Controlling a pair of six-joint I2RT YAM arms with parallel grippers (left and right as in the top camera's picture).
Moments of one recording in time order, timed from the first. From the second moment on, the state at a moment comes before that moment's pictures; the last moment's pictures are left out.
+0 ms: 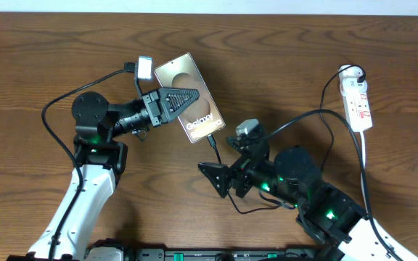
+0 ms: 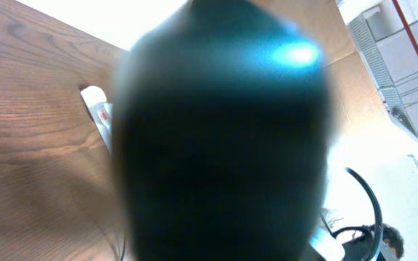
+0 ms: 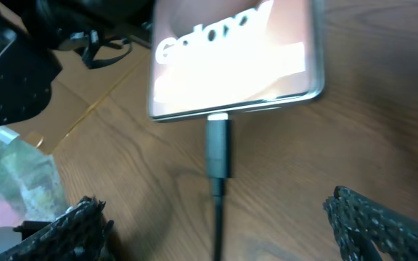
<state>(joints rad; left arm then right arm) -0.09 1.28 0.70 0.70 1.13 -1.19 0.82 0.95 0.69 -0.08 -0.22 0.42</state>
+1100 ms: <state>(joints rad) -0.09 1.28 0.70 0.64 1.15 -1.10 0.92 1.11 0.69 0.00 0.01 0.37</state>
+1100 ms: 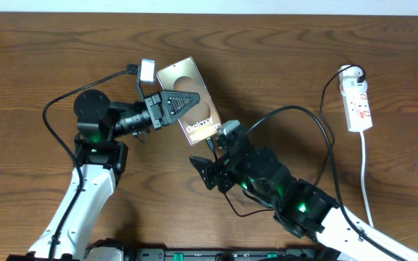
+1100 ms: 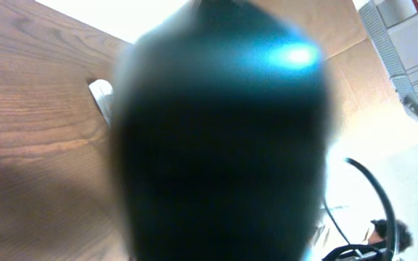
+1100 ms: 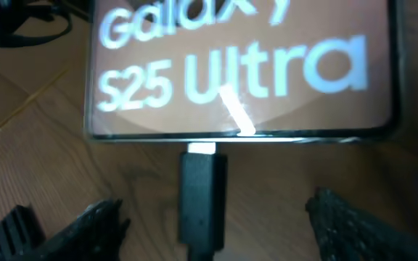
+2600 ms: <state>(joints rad) -0.09 1.28 0.70 0.64 1.15 -1.06 0.93 1.06 0.69 -0.07 0.02 0.30</state>
